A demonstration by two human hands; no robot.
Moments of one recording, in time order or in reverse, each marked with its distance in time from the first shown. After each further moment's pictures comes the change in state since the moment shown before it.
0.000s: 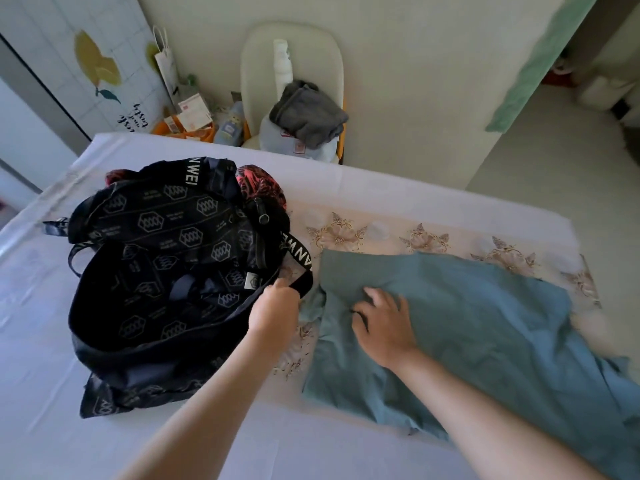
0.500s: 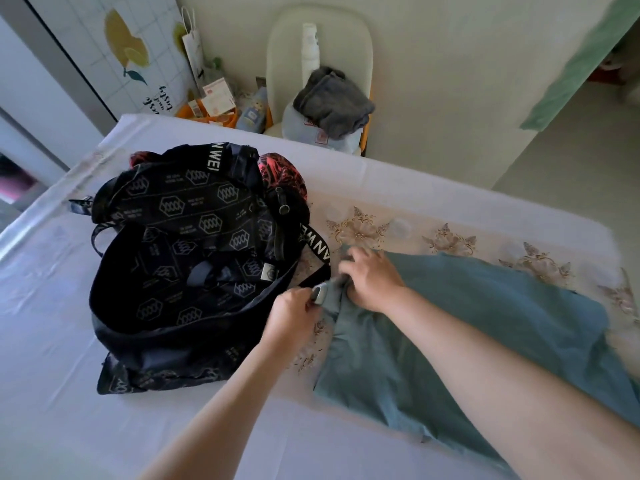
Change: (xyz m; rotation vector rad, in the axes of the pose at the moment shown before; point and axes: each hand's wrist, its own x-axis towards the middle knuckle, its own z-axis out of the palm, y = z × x) left_hand -0.013 -0.011 0.023 -0.542 0.105 -0.048; right_hand 0.091 -0.042 -0.035 -0.237 -0.131 -0.366
